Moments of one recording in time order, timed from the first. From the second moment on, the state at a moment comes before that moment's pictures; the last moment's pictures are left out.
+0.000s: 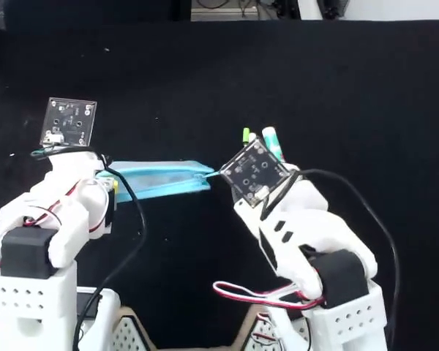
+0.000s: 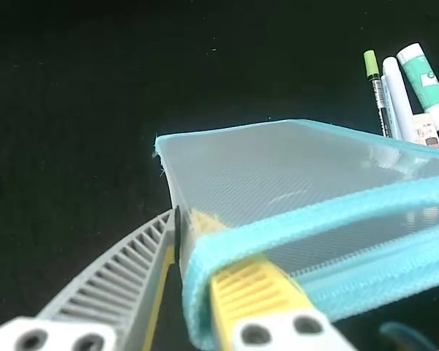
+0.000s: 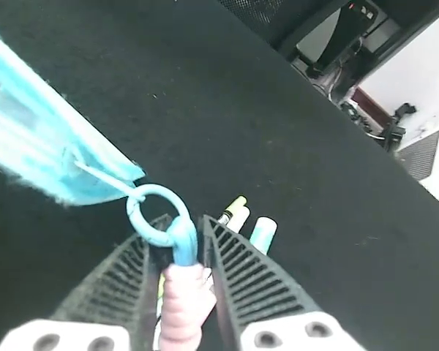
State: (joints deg) left arm -3.5 -60.3 28.1 87.0 -4.5; right arm -16.3 -68.3 42.3 69.7 26.9
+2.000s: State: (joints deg) left arm -4.7 -60.0 30.2 87.2 -4.8; right arm 0.2 27.9 -21.6 82.5 8.0
